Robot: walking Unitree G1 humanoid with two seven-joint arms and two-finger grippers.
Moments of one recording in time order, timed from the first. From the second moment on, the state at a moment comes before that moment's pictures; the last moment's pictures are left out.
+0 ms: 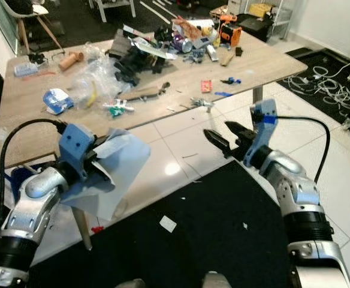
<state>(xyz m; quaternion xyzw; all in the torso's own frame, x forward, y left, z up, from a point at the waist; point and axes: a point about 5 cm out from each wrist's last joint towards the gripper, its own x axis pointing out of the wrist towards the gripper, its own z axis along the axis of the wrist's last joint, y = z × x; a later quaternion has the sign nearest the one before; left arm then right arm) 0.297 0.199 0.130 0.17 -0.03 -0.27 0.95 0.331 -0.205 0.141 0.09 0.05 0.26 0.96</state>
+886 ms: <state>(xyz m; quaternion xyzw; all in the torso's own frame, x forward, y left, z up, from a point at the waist) 0.285 0.260 0.064 0.04 0.08 -0.09 0.99 0.325 -0.239 0.060 0.06 0.16 0.06 0.98</state>
